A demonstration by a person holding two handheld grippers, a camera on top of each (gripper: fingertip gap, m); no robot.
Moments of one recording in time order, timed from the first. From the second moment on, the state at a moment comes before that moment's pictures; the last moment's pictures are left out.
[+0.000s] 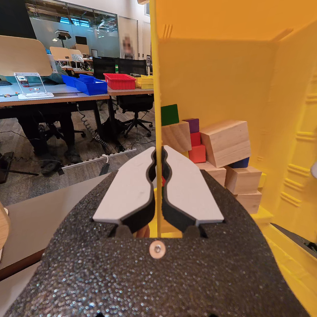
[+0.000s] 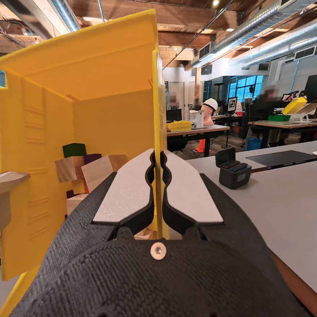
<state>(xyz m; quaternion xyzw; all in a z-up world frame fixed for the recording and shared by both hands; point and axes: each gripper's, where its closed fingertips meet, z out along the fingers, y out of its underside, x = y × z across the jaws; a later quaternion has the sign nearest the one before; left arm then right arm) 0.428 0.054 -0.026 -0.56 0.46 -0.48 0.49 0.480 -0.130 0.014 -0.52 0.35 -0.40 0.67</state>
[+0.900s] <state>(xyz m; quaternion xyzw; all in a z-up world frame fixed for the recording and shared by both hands) 0.432 0.051 -0.031 -0.52 0.46 -0.53 0.48 0.477 -0.129 0.020 -0.49 0.31 -0.37 0.73</state>
